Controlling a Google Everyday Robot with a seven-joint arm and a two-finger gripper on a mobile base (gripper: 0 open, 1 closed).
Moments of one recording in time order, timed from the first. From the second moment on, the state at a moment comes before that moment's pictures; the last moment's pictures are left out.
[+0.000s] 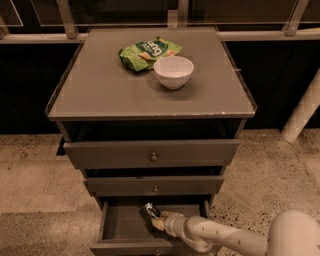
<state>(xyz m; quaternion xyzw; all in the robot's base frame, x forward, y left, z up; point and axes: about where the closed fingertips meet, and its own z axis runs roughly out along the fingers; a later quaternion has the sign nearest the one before) 0.548 -0.019 0.188 -0.21 0.88 0.24 0.35</state>
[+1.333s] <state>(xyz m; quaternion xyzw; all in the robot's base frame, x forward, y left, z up) 0.535 -0.034 0.241 -0.29 0.85 0.29 0.33</state>
